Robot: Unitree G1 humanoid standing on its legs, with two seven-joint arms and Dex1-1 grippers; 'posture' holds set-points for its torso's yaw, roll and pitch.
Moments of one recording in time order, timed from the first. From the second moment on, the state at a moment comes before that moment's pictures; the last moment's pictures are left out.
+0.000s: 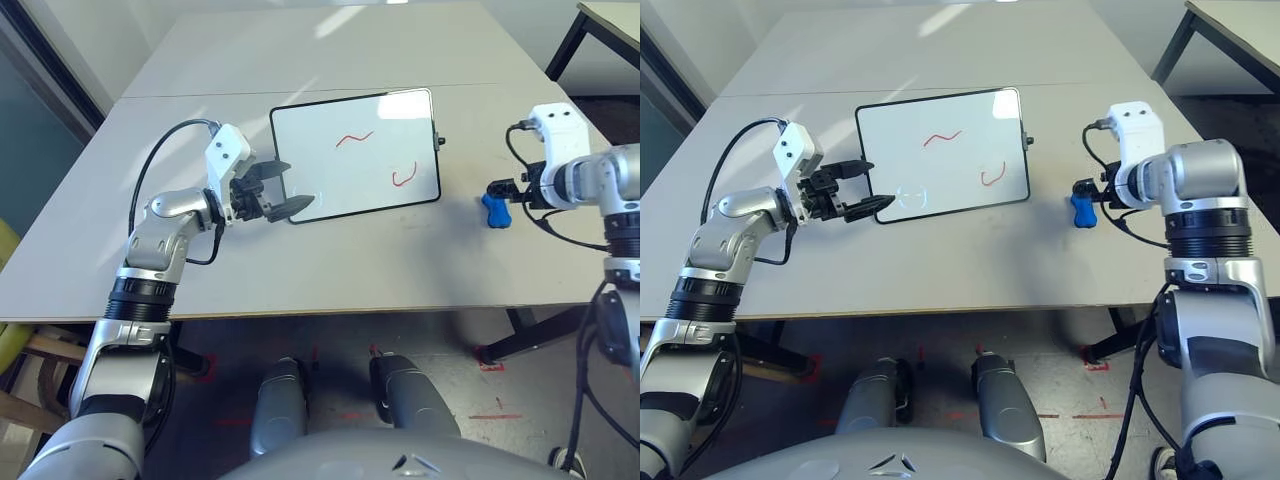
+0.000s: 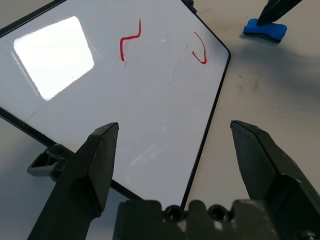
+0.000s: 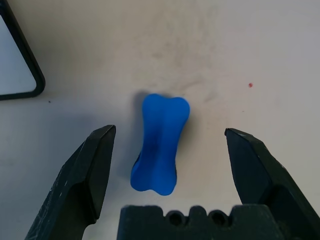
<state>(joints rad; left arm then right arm) -0.54 0.56 -0.03 0.17 -0.32 0.33 -0.97 -0.81 -0.61 -0.05 0.30 0.18 1.40 0.37</state>
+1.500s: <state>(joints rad) -0.54 0.56 -0.03 0.13 -0.32 0.37 -0.96 -0.76 -0.69 0.13 0.25 0.12 1.07 0.46</state>
